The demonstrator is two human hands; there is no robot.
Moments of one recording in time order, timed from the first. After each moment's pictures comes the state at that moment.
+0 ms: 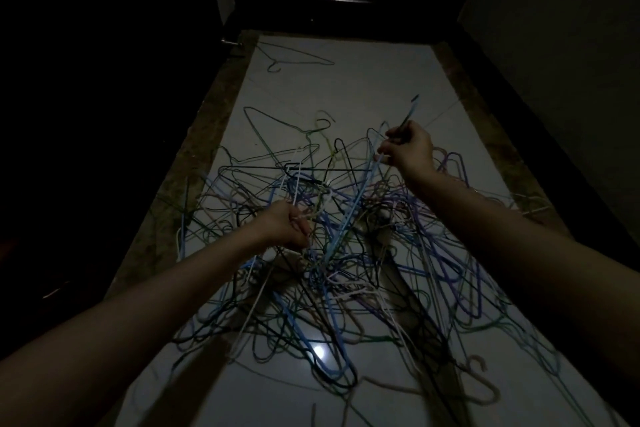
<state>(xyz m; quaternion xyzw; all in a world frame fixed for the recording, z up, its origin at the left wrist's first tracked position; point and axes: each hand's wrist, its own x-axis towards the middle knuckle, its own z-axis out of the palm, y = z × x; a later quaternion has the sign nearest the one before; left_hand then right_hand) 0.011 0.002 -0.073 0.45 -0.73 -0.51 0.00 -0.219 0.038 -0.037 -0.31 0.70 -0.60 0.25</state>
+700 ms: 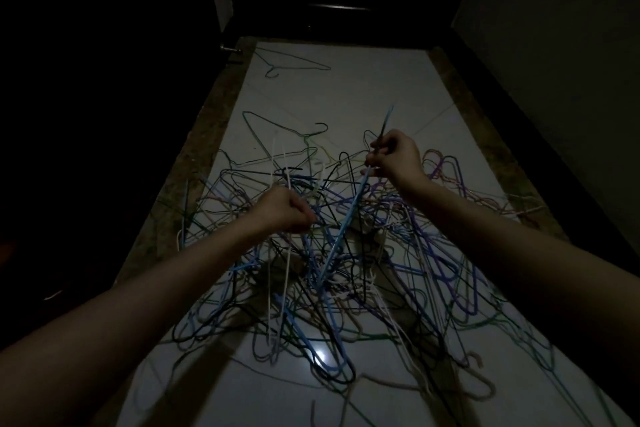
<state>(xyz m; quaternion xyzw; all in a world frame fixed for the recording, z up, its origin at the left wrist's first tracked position) 0.005 0.009 -0.044 0.44 -0.75 -0.48 0.06 -0.204 0.050 -0.036 -0.34 0.70 -0.56 0.29</state>
